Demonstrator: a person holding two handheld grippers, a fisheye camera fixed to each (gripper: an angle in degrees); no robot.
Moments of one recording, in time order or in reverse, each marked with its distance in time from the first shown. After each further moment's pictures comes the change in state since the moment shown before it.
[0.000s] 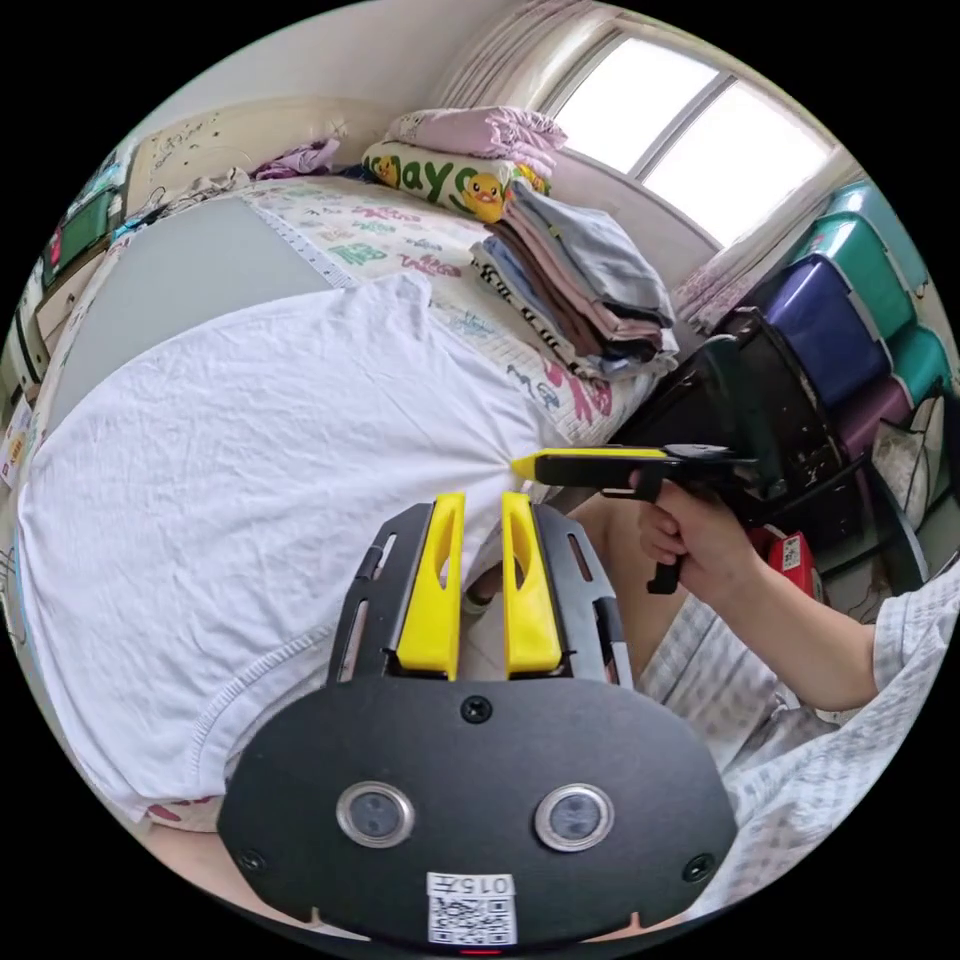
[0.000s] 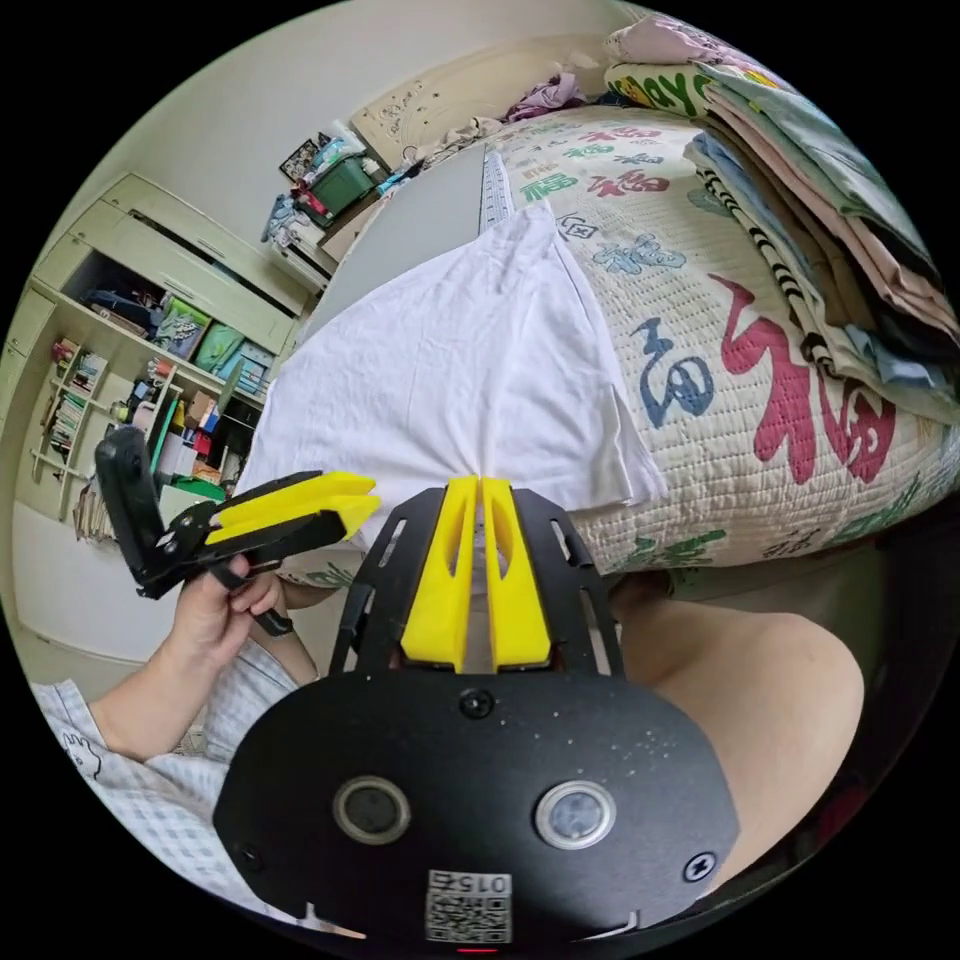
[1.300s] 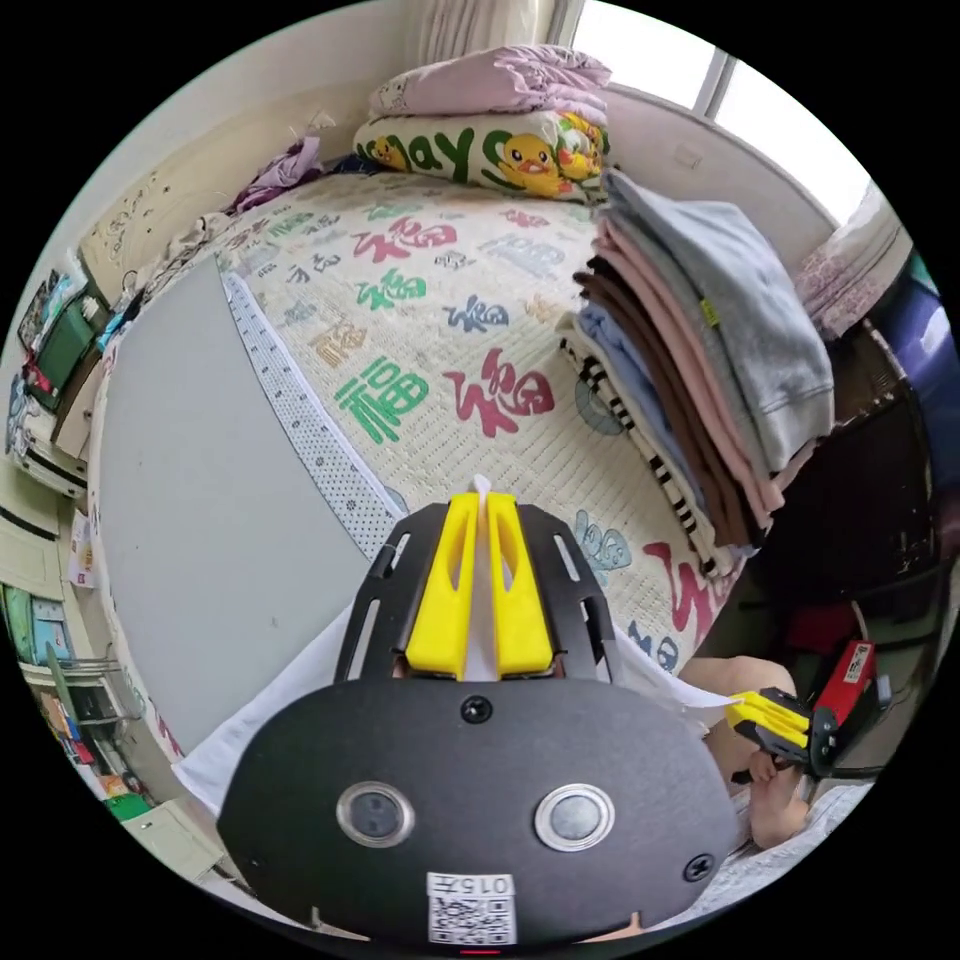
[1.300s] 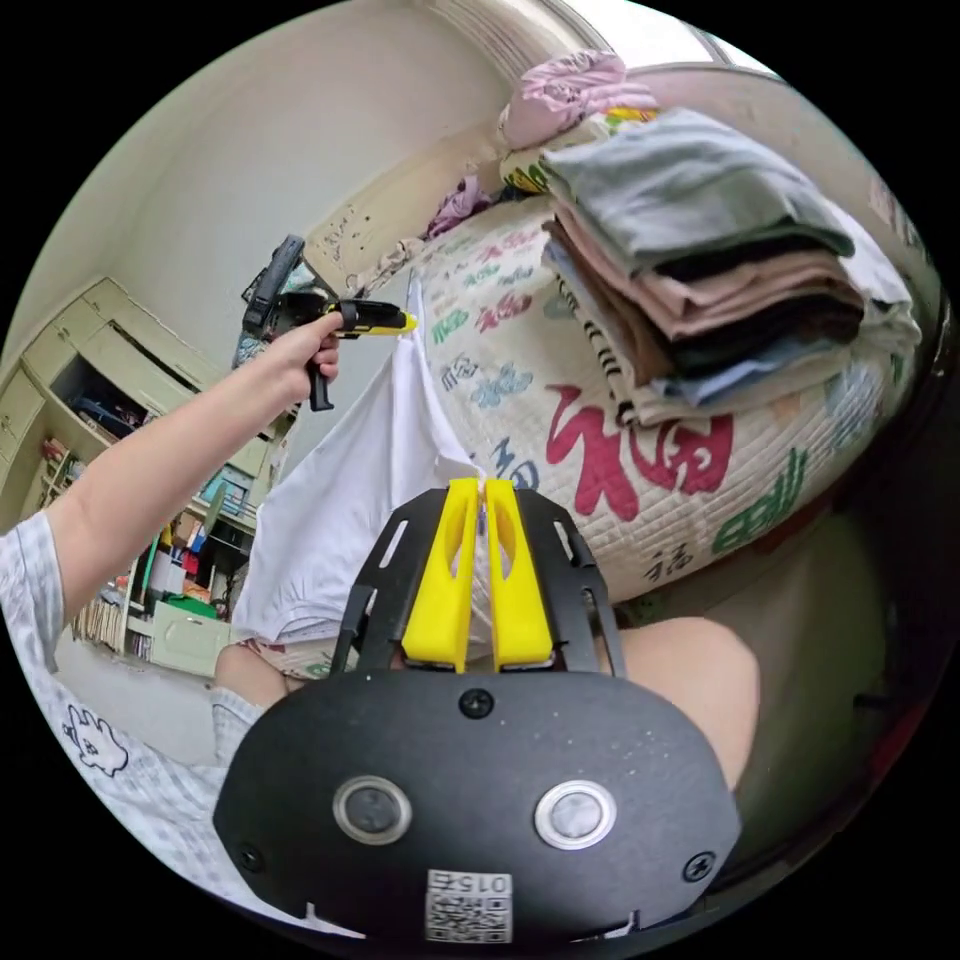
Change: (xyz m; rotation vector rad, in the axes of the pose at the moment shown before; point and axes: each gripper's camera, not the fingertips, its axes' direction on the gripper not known) left arm -0.054 -0.340 0.088 -0.105 -0.223 0.053; right arm 0.055 0.050 -0.143 0.330 0.071 0.156
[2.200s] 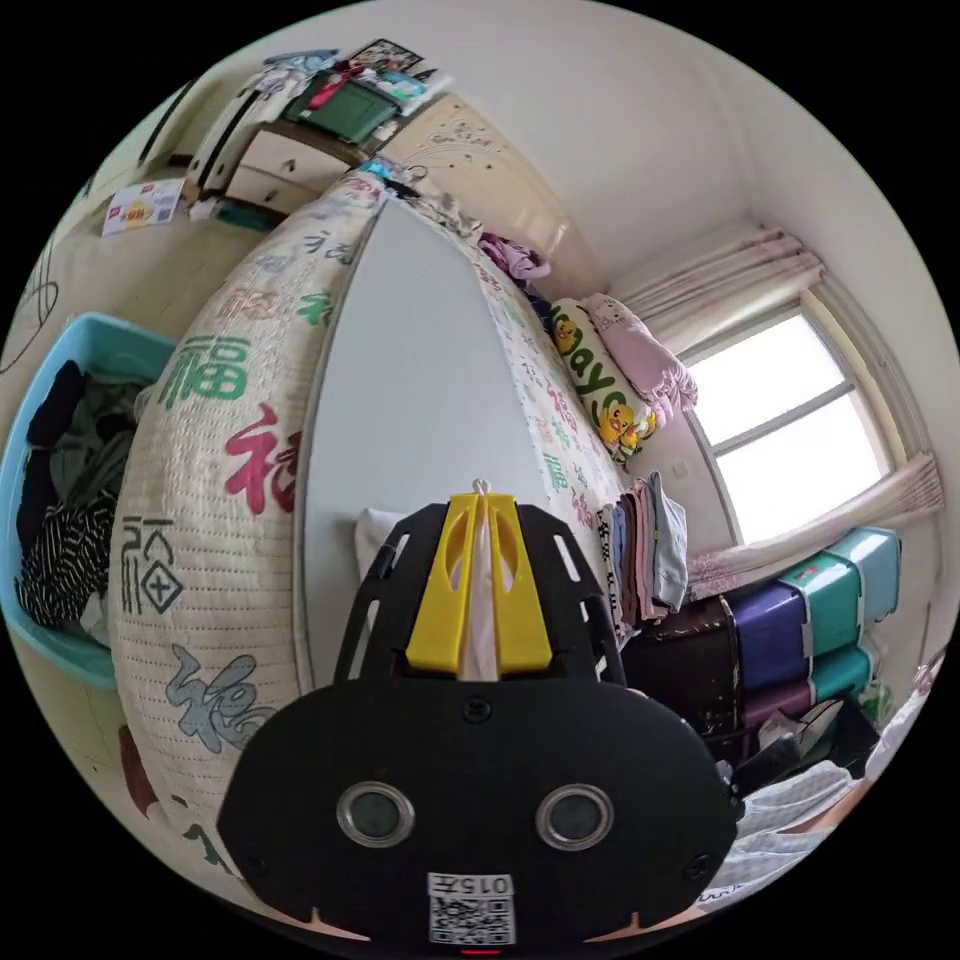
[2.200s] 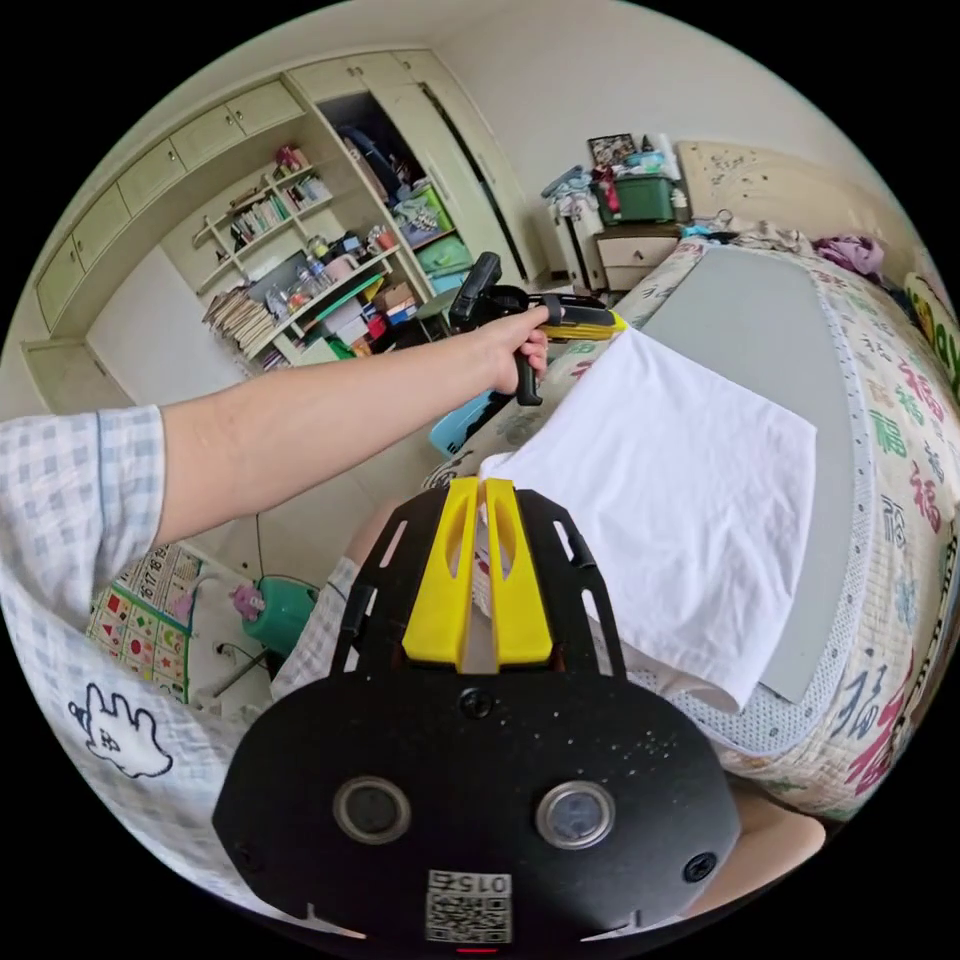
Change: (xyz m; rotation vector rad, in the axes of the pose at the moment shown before) left arm -0.419 0.356 -0.201 0.424 0.403 -0.697; right arm -0.535 -0.020 0.198 -0.352 -0.418 -0.767
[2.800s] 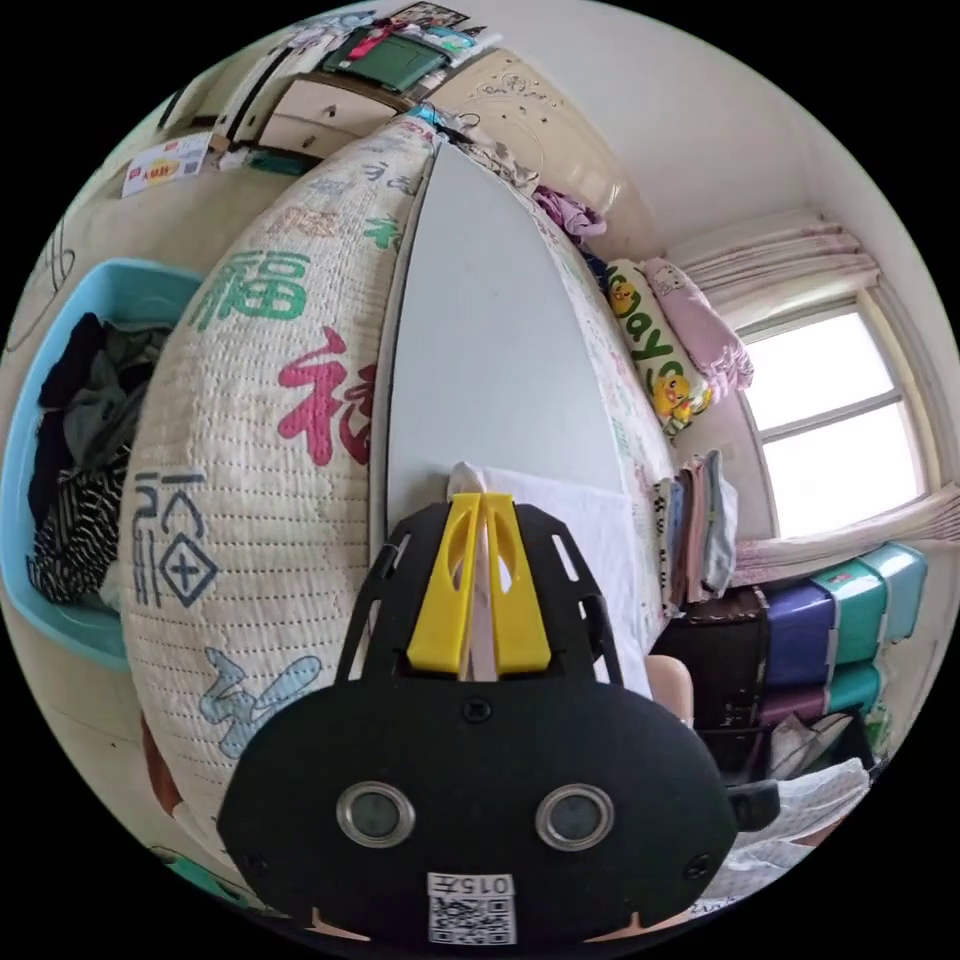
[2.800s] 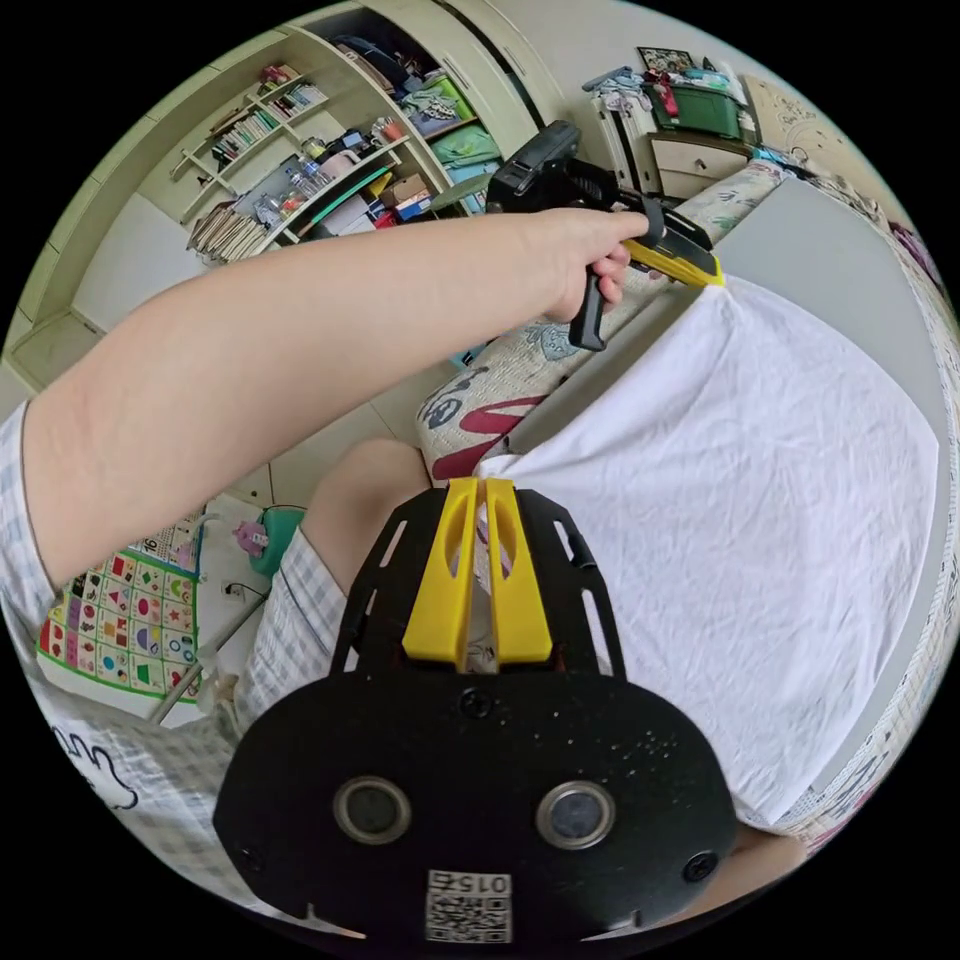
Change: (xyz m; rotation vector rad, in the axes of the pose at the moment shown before) left arm -0.020 -0.005 -0.002 -0.128 -0.162 -0.014; right arm 0.043 -0.101 0.168 -0.292 -0.068 -0.027
